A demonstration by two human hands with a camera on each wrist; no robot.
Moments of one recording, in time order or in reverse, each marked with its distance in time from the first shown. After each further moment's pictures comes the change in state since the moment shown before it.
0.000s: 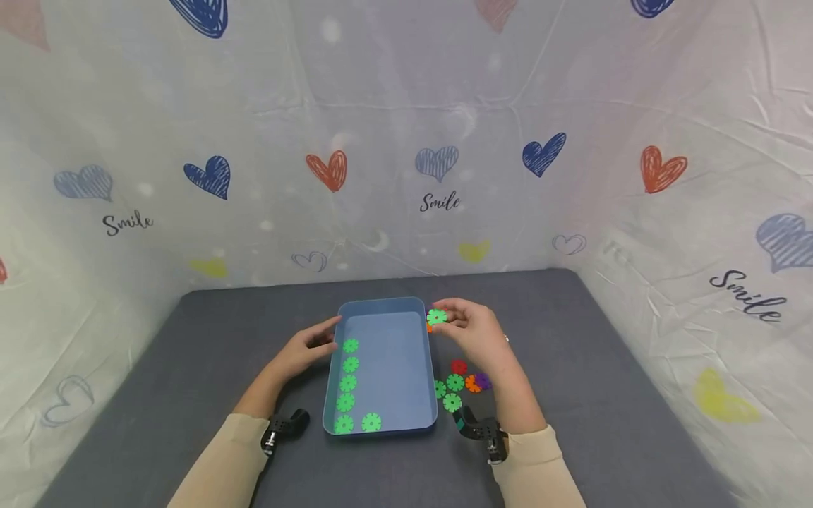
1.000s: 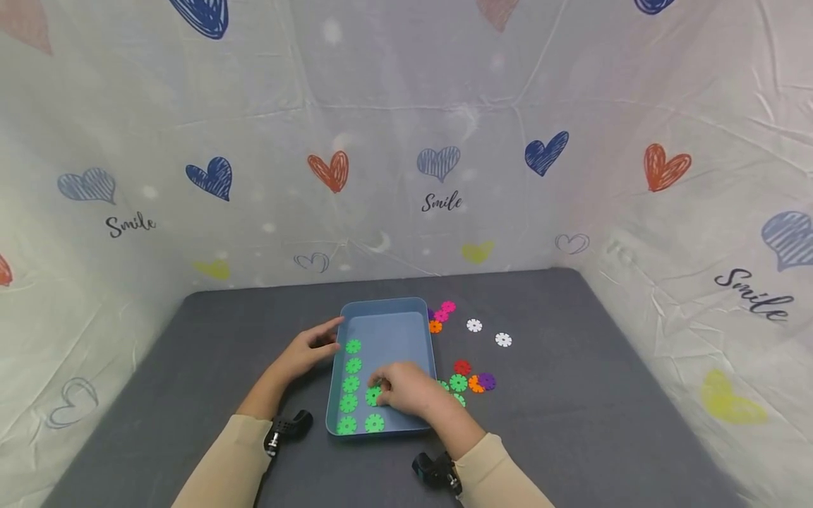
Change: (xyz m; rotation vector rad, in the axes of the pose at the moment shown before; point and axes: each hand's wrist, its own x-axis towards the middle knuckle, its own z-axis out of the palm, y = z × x) left_hand 0.001 0.003 0.002 -0.011 0.006 -0.018; right_hand -0.004 0.013 0.120 -0.301 -0.432 -0.214
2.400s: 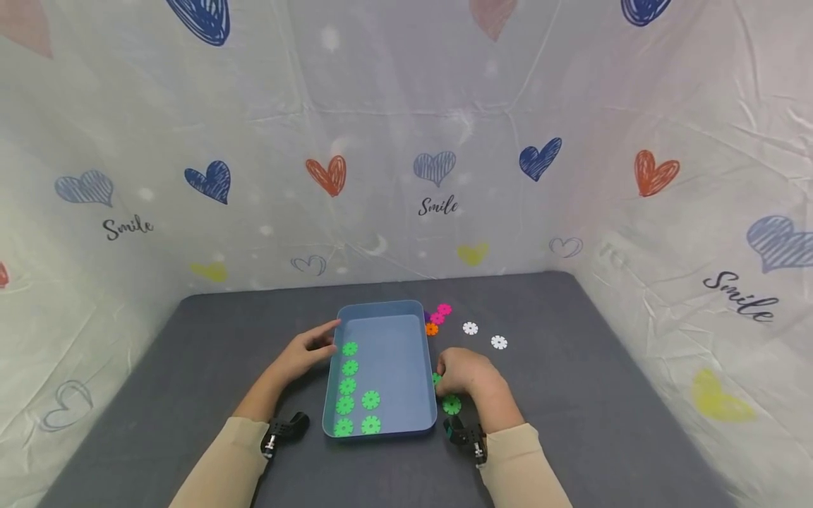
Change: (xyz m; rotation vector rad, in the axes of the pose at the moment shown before) left_hand 0.000 -0.002 0.001 -0.009 0.018 0.009; right_hand -0.039 0.050 -0.067 -0.113 0.005 0.415
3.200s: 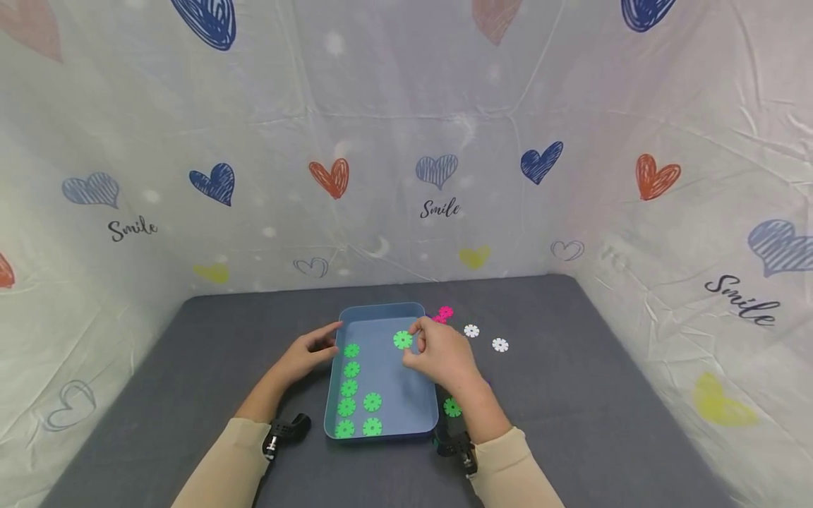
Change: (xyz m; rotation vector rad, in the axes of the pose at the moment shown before) left_hand 0.000 0.001 0.001 0.009 0.009 -0.017; right_hand 0.002 -0.050 0.001 0.083 0.447 -0.201
